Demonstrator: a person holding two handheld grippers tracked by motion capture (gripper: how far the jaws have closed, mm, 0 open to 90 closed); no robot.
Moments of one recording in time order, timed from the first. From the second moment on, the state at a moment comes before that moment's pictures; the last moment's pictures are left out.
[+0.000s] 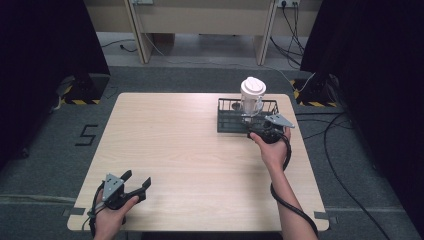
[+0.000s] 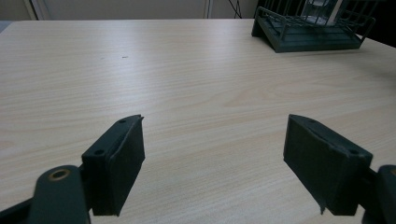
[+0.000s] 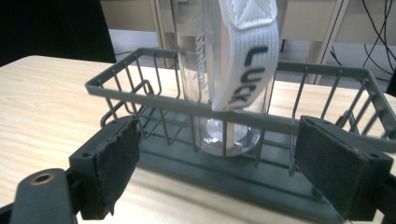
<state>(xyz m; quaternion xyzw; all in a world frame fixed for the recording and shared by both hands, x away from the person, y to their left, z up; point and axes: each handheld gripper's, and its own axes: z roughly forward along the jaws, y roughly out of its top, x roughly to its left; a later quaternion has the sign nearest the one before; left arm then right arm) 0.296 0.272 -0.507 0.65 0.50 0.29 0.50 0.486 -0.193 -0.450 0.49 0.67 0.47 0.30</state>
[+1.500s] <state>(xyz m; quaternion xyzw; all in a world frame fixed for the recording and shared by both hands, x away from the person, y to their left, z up) 0.295 0.271 -0.507 0.65 0.49 0.30 0.49 0.382 -0.223 -0.493 0.47 0.69 0.47 0.29</state>
